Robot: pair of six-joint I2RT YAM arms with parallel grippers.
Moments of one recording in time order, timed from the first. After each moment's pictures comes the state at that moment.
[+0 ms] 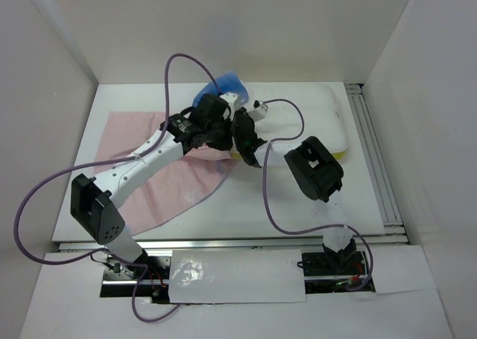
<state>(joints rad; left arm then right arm) -0.66 1.61 1.53 -0.71 -0.01 -0.32 0.66 2.15 1.35 0.62 0.49 0.99</state>
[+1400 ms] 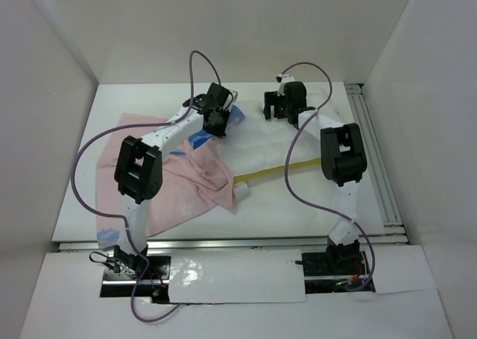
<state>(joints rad) -0.48 2.07 1.81 -0.70 -0.06 -0.13 0.22 2.20 1.61 0.05 -0.11 0.04</state>
